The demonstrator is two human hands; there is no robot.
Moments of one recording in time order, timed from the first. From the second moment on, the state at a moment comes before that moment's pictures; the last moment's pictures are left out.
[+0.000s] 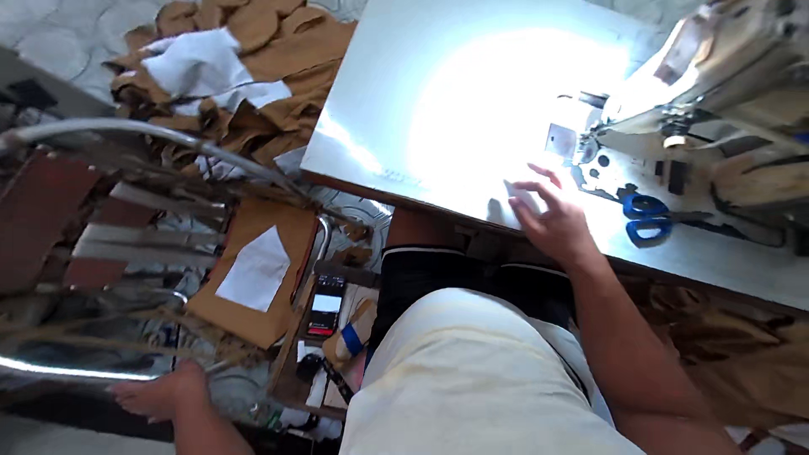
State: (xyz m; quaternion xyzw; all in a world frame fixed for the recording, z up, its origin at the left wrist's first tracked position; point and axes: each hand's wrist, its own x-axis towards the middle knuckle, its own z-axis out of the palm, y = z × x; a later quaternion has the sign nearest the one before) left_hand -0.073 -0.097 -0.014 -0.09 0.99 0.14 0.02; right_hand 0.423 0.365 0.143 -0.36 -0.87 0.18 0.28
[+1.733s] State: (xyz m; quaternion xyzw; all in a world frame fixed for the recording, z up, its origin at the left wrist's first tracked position) left_hand 0.261 0.429 0.124 0.73 0.65 0.17 0.10; right_hand 0.766 0.224 0.019 -0.76 -0.61 0.20 -0.04
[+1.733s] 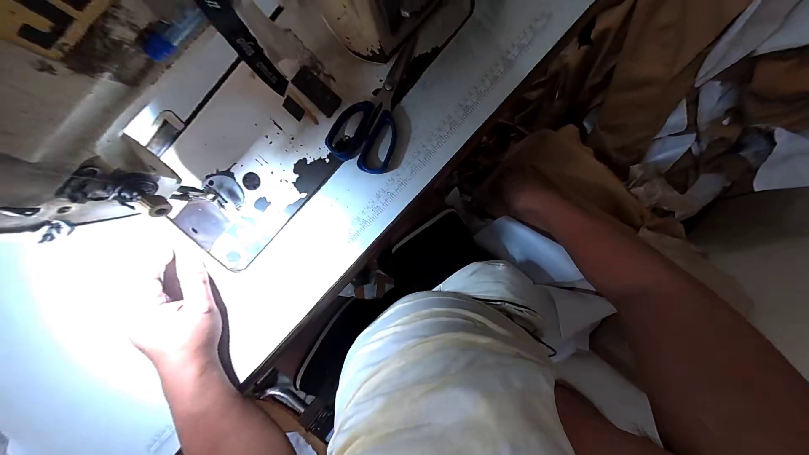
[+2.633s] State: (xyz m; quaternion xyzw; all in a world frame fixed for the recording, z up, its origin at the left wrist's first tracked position) left_hand 0.392 0.287 0.168 0.83 0.27 0.20 0.45; right_hand 0.587 0.304 0.258 -0.31 -0.80 0.08 0.51
